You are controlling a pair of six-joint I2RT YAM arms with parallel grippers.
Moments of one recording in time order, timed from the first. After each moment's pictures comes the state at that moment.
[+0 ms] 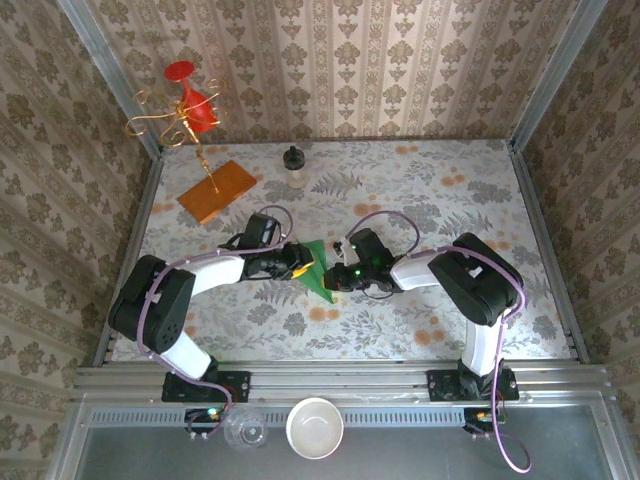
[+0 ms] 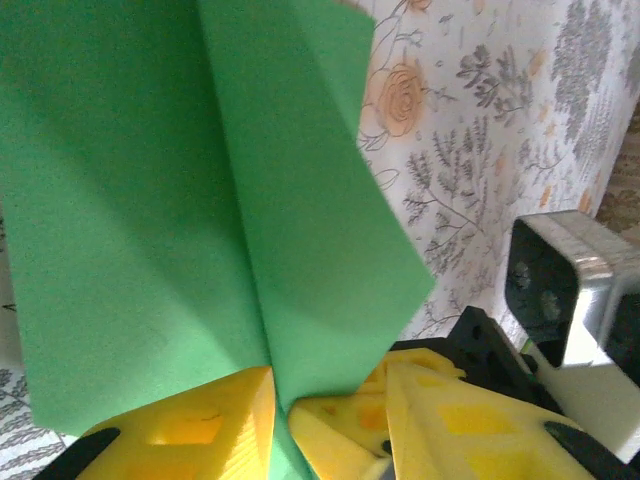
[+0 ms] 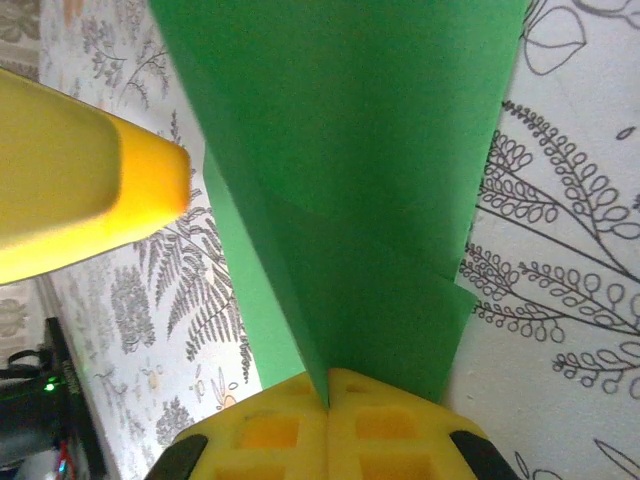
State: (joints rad) left arm -0.51 1.59 0.73 -0.03 0.54 -0.96; right arm 0.64 1.87 0.79 0.29 -0.55 0.68
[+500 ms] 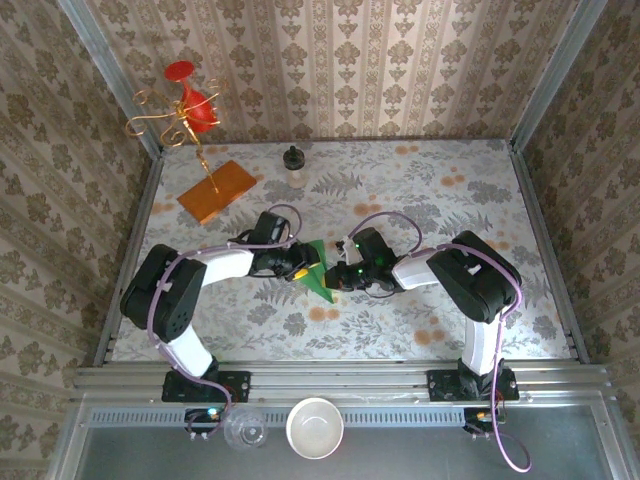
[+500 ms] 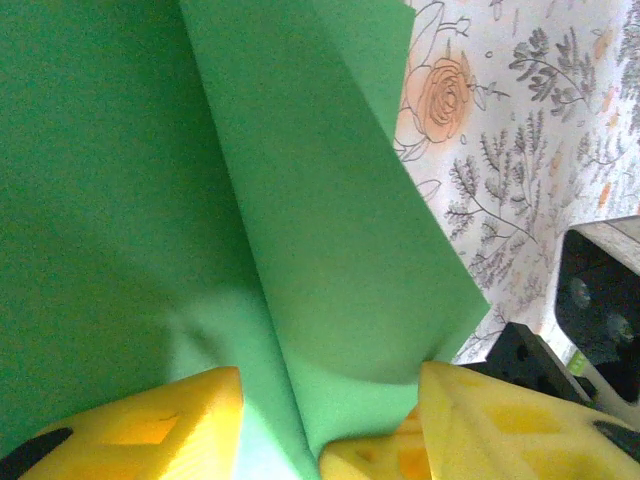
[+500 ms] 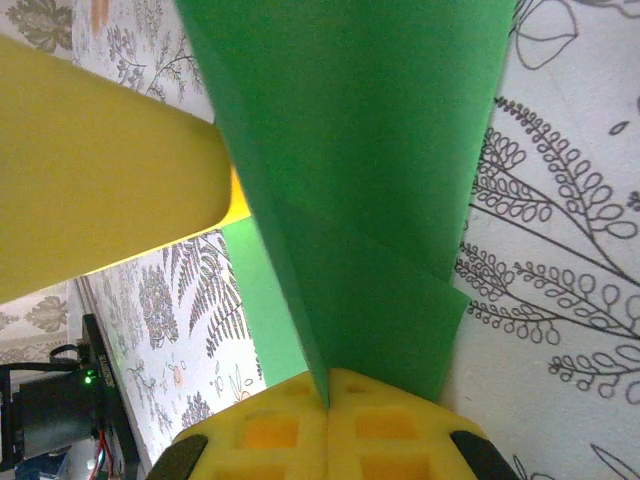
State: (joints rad) left arm -0.54 1.68 0.81 -0.10 0.50 -0.90; right arm 0.62 1.89 0.78 0.33 -0.61 0.72
